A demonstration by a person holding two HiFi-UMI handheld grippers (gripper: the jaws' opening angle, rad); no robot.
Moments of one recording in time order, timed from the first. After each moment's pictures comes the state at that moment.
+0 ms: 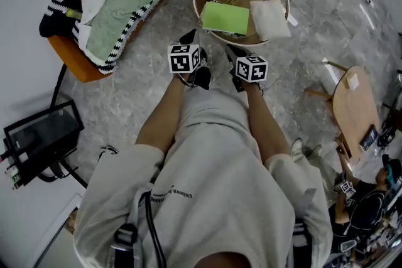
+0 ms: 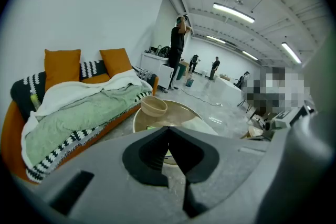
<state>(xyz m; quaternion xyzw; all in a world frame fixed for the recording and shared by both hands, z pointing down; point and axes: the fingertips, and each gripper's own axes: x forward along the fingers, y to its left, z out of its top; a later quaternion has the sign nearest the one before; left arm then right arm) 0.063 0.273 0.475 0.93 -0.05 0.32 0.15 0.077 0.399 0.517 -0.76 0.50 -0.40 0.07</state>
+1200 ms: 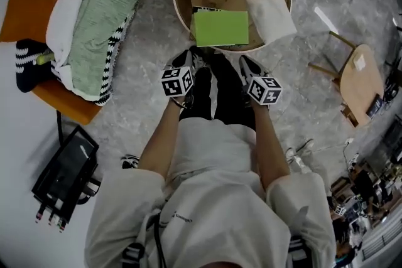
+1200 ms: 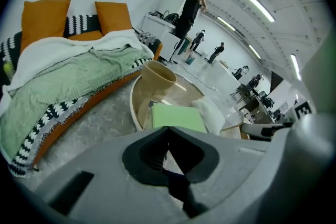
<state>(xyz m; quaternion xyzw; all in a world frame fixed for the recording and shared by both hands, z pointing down) 0.130 0.202 0.633 0.86 0.01 0.45 0.24 0.178 0.397 0.601 -0.82 0.31 -0.46 0.13</state>
